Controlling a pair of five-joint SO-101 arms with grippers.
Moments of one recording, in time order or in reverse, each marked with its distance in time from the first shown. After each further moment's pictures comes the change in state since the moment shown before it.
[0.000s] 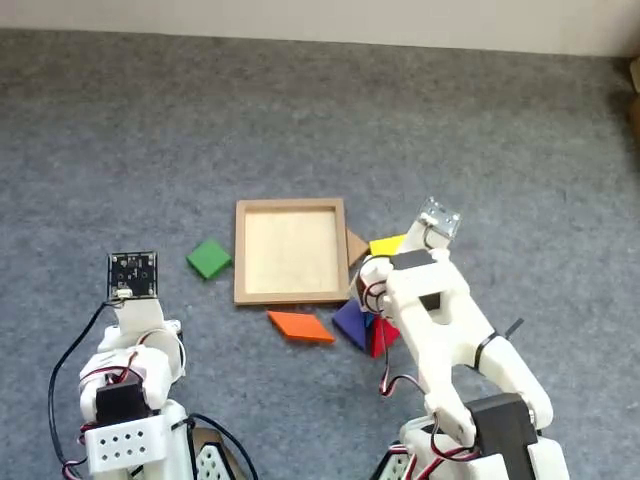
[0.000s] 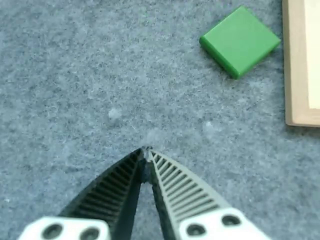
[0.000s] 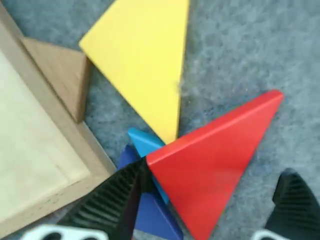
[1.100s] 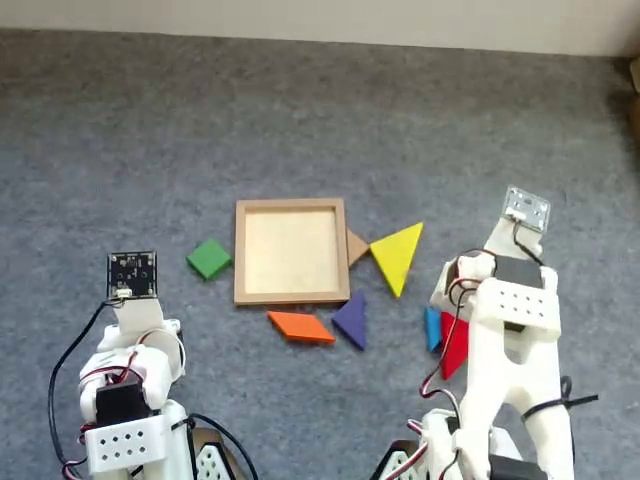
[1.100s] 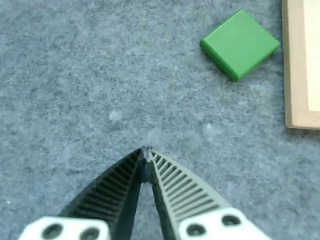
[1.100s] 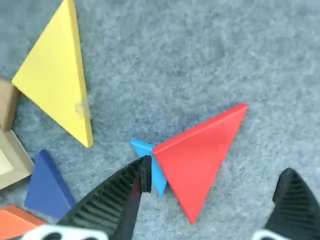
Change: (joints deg) left arm 0.0 0.0 0.0 -0.5 0.0; right arm 25.4 -18.4 -0.9 15.9 30.9
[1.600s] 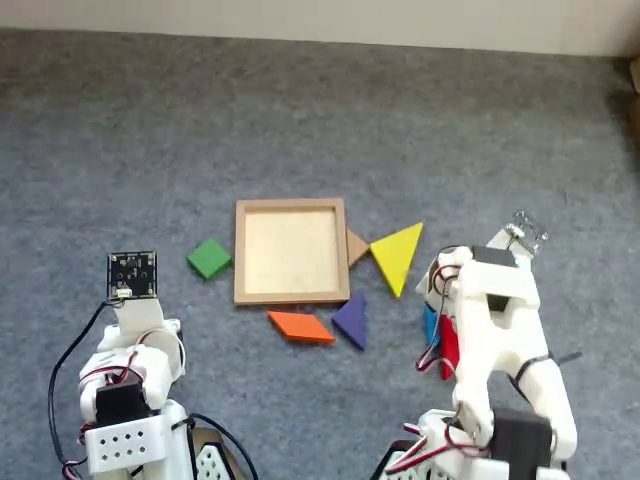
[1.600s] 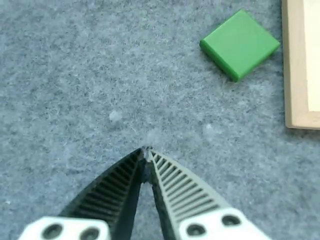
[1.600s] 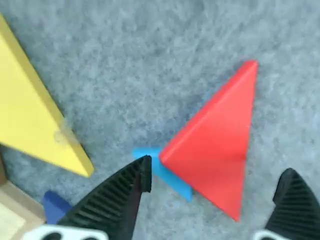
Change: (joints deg) left arm 0.0 0.0 0.0 0.0 0.0; right arm -4.0 13.2 0.0 -6.2 -24.2
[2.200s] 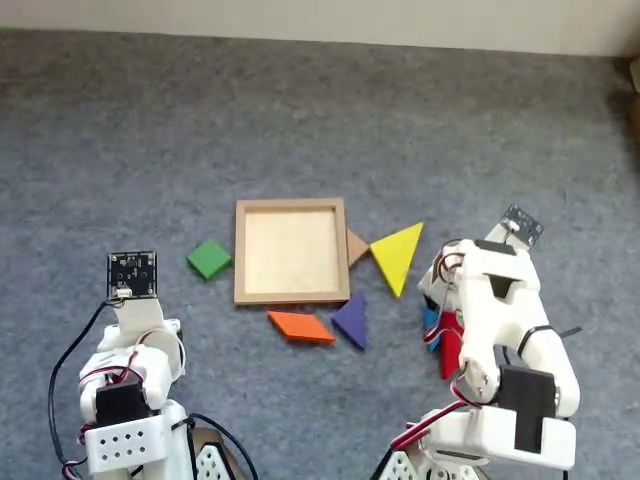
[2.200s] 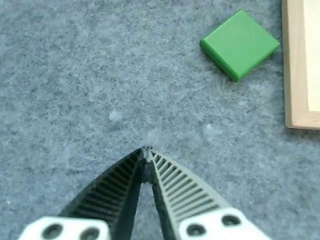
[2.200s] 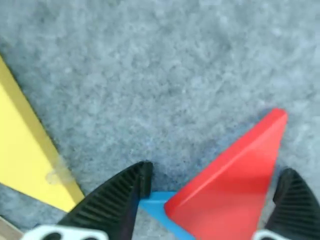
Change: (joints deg) left arm 0.0 0.0 0.0 0.0 0.0; right arm 3.7 14.2 -3.5 -8.6 6.2
